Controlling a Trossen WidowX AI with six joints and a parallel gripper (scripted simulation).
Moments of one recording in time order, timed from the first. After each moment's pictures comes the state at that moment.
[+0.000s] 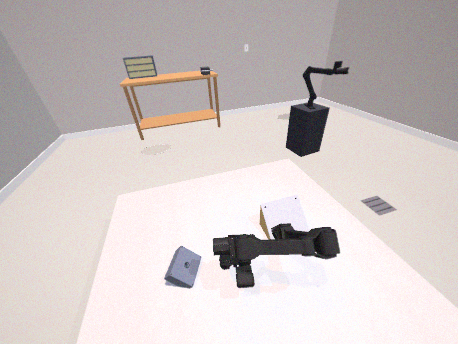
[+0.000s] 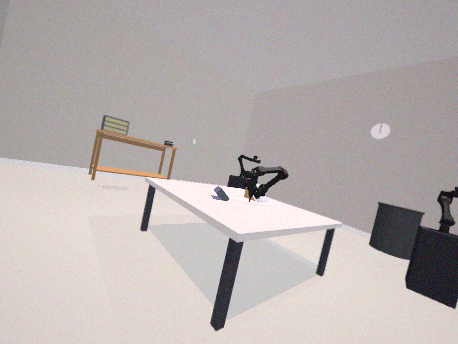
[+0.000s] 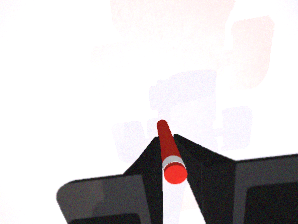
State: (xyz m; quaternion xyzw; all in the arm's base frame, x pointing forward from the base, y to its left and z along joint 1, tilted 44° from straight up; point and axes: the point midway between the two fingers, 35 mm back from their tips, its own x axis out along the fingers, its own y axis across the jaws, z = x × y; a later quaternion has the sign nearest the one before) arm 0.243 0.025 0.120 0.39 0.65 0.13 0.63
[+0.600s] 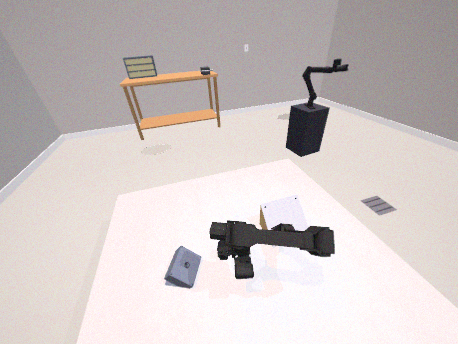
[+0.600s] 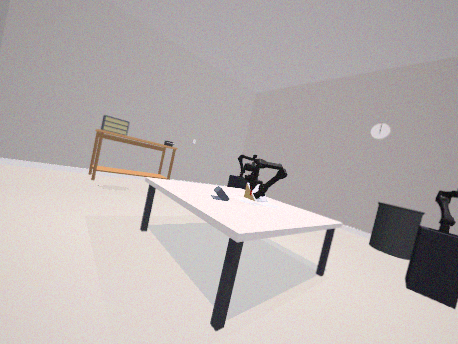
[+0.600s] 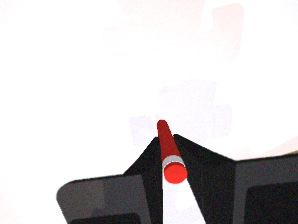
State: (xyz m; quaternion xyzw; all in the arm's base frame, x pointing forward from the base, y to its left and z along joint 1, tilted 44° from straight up) arm 0.238 -0.017 0.162 0.40 0.65 0.13 0.63
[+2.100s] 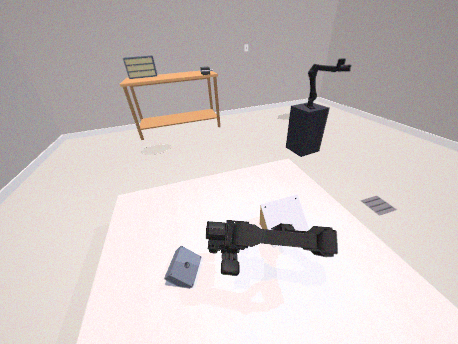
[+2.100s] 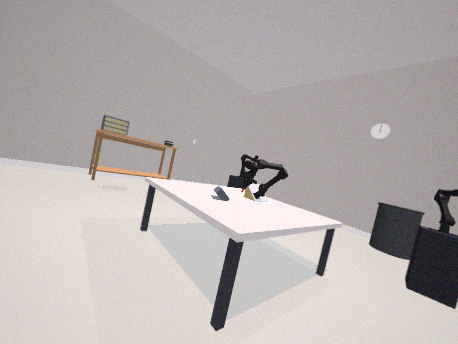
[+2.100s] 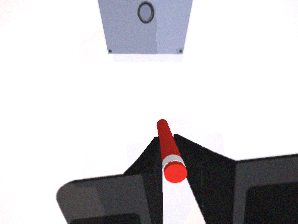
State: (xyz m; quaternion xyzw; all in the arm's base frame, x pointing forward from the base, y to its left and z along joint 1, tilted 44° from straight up) arm 0.279 -0.053 0.145 0.40 0.58 0.02 0.71
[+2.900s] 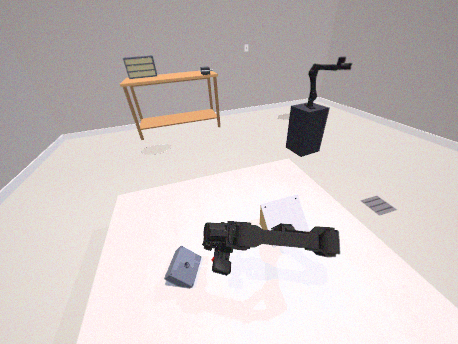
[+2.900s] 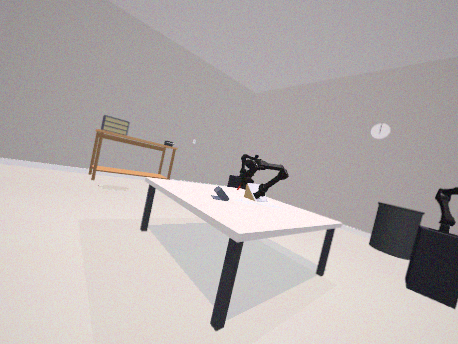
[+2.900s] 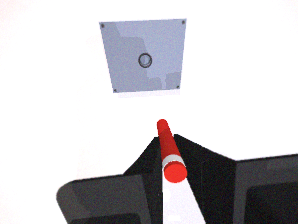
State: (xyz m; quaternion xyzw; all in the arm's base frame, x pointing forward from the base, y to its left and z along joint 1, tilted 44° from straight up) arm 0.307 -0.071 0.143 0.41 0.52 -0.04 0.75
